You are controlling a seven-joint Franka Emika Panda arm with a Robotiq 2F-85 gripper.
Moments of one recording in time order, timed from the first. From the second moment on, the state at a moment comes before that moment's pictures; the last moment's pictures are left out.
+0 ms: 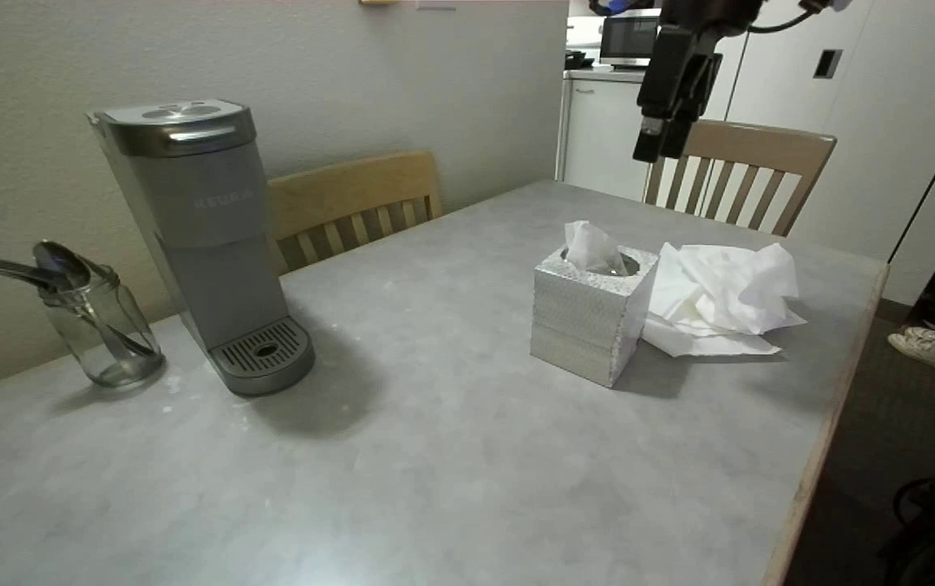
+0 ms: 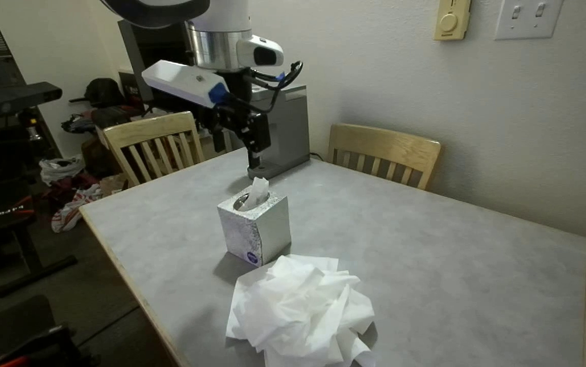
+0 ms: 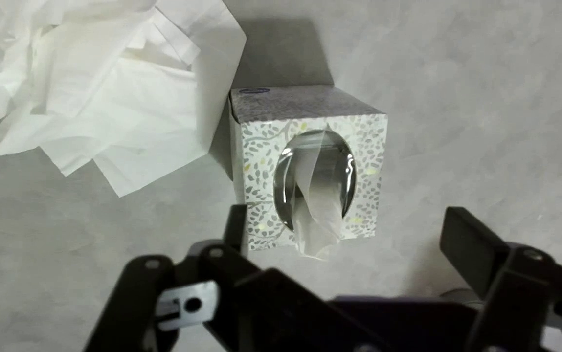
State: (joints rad) arm 0.00 0.01 -0.09 -2.21 0.22 2.26 -0.37
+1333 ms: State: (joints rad) arm 0.00 0.16 -0.02 -2.22 0.11 2.39 -0.46
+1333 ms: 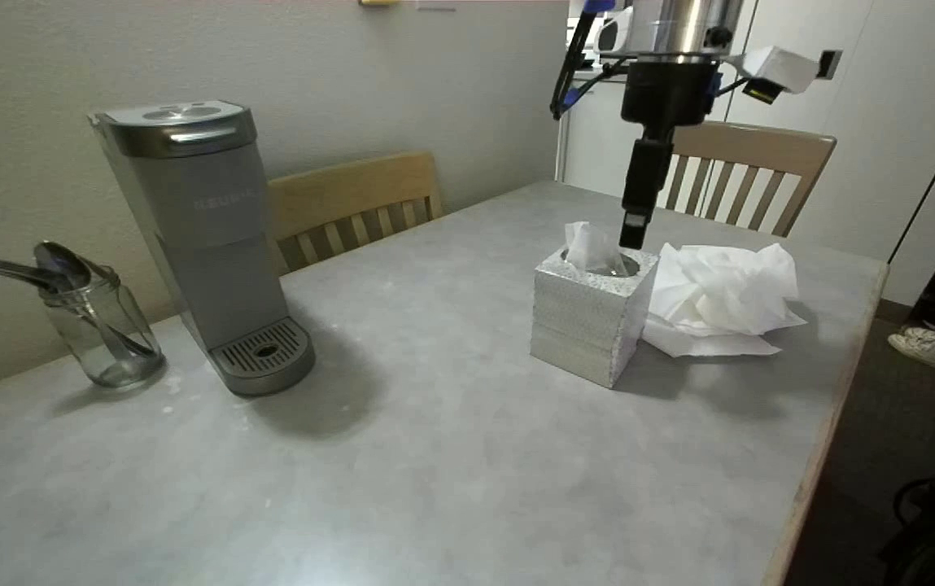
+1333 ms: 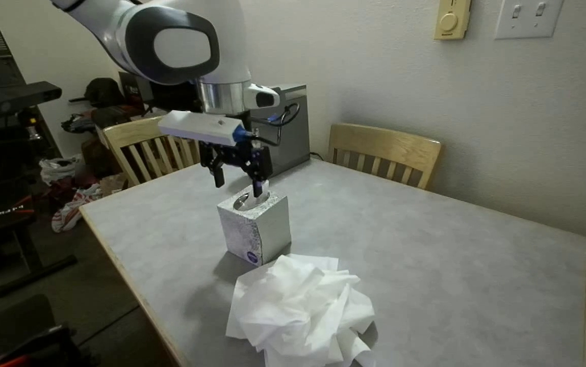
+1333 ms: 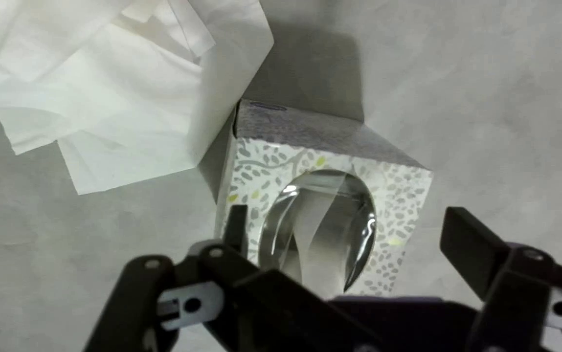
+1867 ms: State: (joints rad) arm -0.01 0.25 0.00 -2.18 0.10 2.45 -0.54
